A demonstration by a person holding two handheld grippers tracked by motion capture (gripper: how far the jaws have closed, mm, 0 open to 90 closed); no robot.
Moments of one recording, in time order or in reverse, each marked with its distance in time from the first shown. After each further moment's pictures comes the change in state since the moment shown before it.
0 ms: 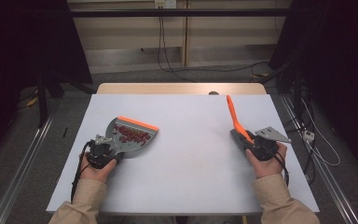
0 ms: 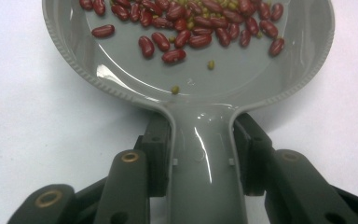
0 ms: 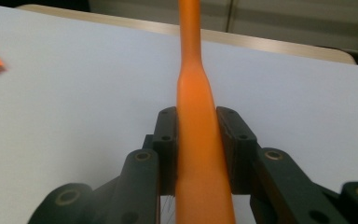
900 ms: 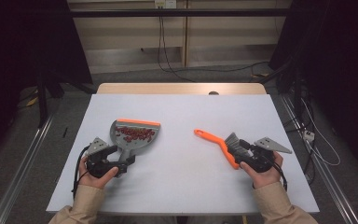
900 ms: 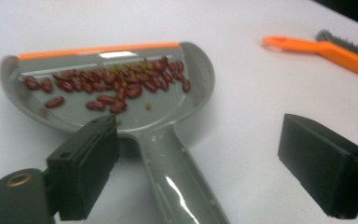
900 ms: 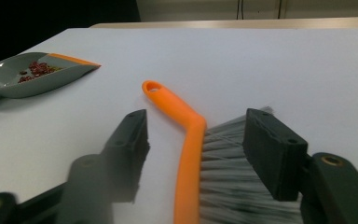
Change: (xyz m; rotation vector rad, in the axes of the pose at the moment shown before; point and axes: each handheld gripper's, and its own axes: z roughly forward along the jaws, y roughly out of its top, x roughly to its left) left arm -0.014 -0.008 -0.028 -0.274 -0.228 0.034; right arm 0.017 -0.023 -0.012 -0.036 0.217 0.123
